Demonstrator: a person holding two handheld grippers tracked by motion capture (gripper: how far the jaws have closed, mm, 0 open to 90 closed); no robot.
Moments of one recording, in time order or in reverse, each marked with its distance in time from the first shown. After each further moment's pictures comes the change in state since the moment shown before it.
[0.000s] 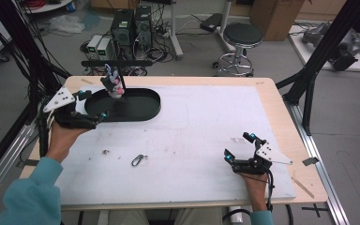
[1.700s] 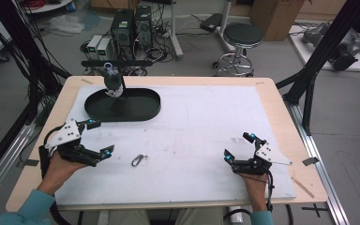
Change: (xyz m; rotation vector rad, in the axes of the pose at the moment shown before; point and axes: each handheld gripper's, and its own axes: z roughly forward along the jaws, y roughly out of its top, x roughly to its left) left arm -0.059 -0.032 -0.021 0.101 -0.199 0.086; right arm 0.001 0.000 0.000 0.000 -0.003 -0.012
